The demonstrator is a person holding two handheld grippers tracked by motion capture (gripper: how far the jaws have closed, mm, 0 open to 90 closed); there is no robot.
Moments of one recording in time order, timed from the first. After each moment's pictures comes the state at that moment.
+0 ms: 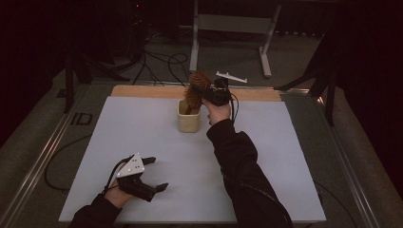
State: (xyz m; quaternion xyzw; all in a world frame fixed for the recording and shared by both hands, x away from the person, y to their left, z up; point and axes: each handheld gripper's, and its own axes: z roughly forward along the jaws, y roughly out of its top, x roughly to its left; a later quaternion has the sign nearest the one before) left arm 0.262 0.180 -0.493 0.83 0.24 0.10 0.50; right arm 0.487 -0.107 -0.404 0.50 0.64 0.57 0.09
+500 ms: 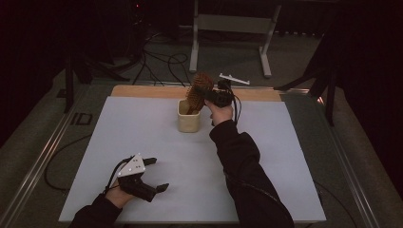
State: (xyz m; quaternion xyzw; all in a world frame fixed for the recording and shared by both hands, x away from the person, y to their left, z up) left arm 0.263 0.179 -0.495 0.83 0.24 0.09 0.50; right arm 0.492 -0.117 -0.414 0.51 0.63 0.58 0.07
